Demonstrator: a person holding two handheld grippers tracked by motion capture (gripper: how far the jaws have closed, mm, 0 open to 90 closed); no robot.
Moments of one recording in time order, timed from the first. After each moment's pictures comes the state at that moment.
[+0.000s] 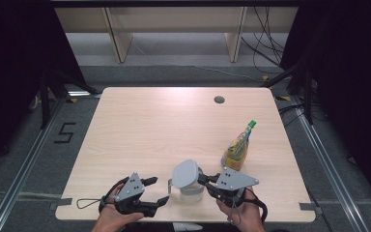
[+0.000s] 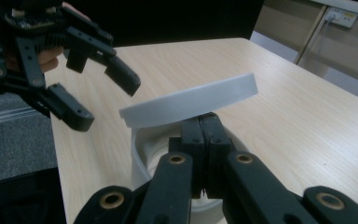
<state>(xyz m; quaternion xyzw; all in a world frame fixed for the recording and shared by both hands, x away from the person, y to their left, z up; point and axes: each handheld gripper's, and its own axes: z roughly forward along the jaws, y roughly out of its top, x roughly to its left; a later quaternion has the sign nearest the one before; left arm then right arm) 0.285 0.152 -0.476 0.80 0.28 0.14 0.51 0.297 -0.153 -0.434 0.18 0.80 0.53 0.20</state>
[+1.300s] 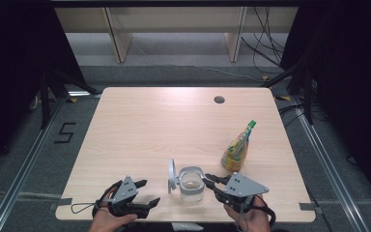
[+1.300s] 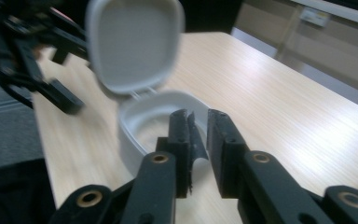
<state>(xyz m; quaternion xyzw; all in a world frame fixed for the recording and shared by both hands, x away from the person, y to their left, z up) 0.286 0.168 -0.496 0.81 0.31 0.15 0.47 0.283 -0.179 -0.438 0.21 0.80 0.51 0.24</state>
